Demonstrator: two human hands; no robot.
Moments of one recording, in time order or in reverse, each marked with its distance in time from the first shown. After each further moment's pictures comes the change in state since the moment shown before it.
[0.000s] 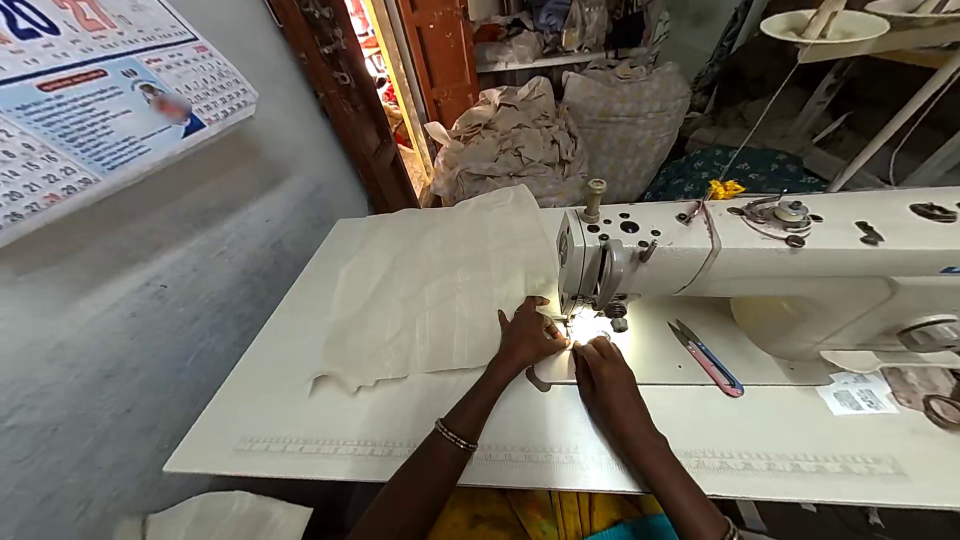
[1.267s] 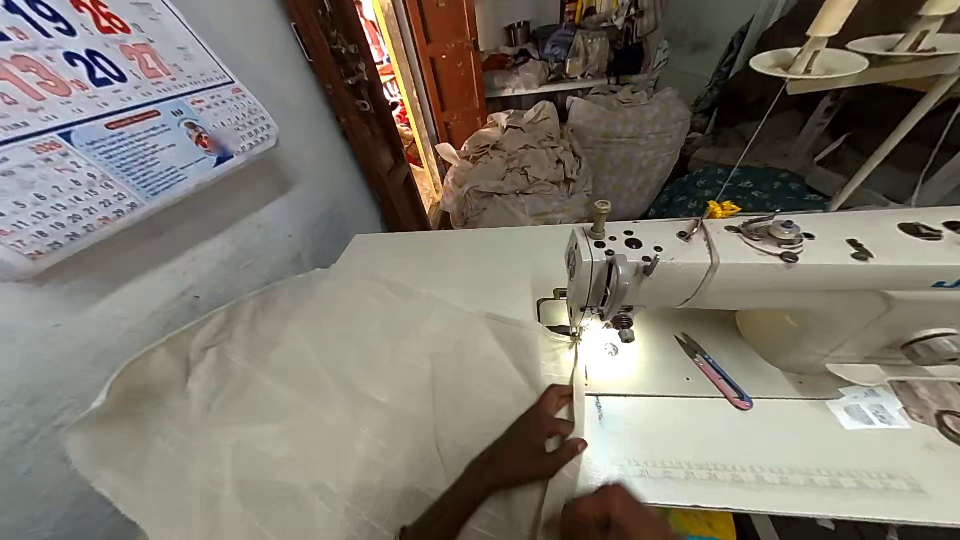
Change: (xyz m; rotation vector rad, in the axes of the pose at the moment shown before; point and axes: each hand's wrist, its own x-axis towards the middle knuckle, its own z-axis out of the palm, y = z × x) left_hand -0.104 -0.030 0.043 -0.344 -0.137 0.532; right_hand -0.038 -0.093 -0.133 0.701 -0.976 0.329
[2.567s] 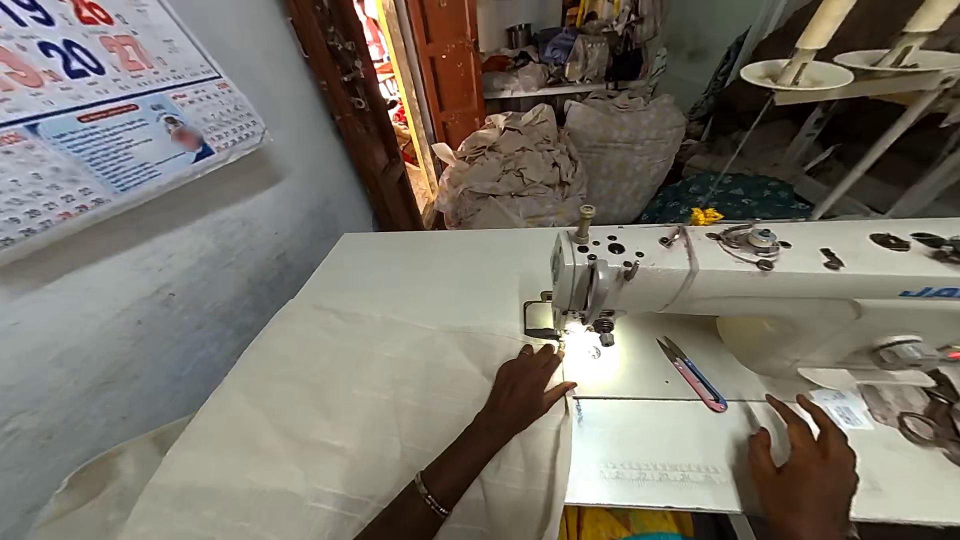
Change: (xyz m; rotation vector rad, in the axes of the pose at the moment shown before) left_hand 0.060 -0.025 -0.002 0.823 0.321 -0.077; right_hand -0.040 0.176 -0.096 -0.557 1.378 0.100
